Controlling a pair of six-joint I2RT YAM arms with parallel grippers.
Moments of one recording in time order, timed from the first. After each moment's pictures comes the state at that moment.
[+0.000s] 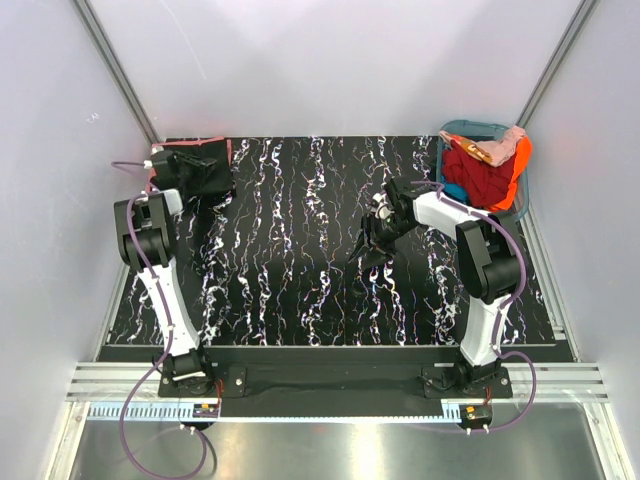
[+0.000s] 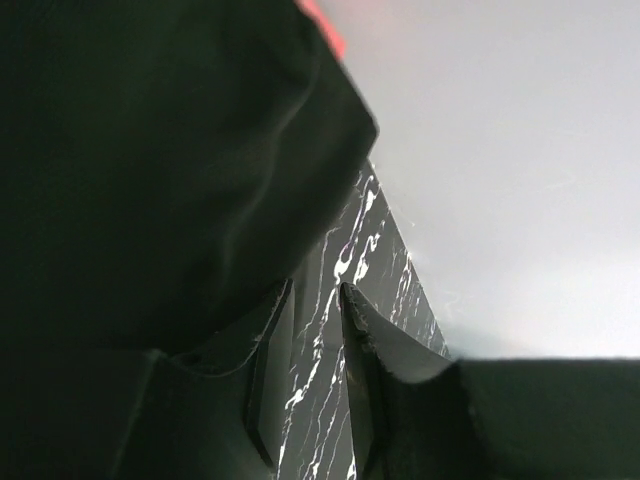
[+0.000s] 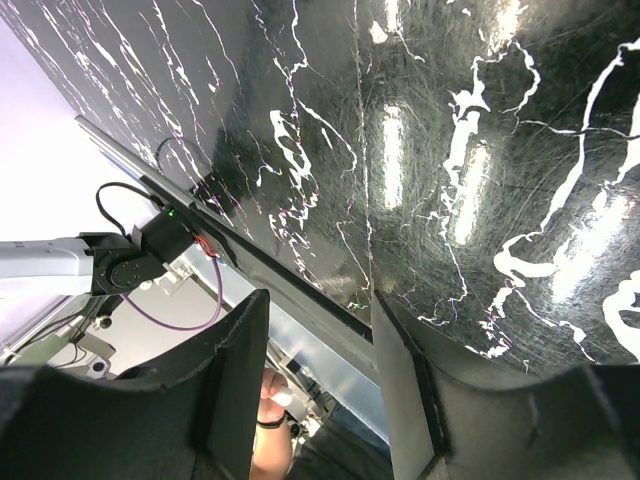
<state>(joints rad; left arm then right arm) 0.24 2.31 1.54 0.38 0.36 -1.10 0.35 1.94 1.31 -0.73 -0.72 0.51</state>
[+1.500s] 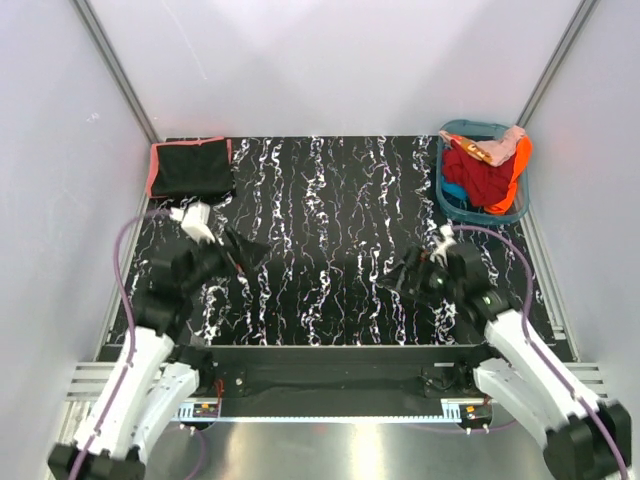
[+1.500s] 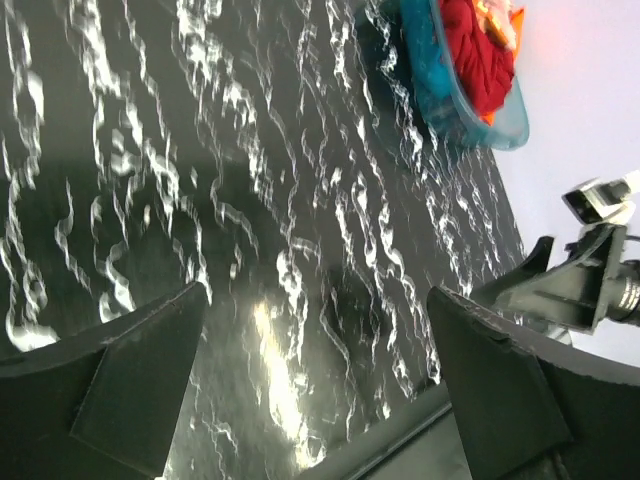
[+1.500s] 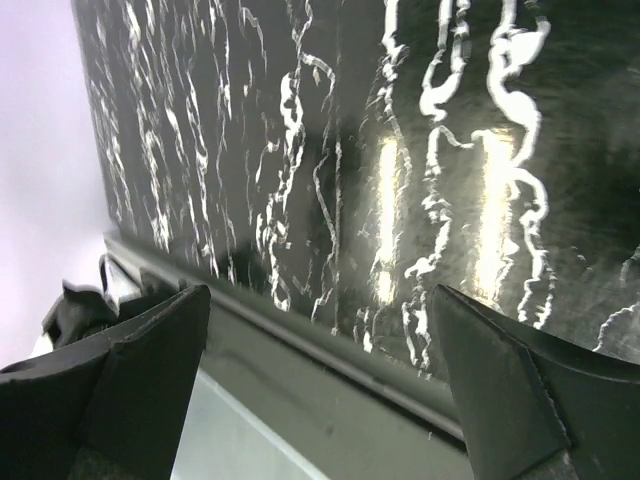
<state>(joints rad) -0.22 0.67 0.65 -0.29 0.36 -0.59 0.35 0.84 0.54 -0.40 -0.40 0.77</state>
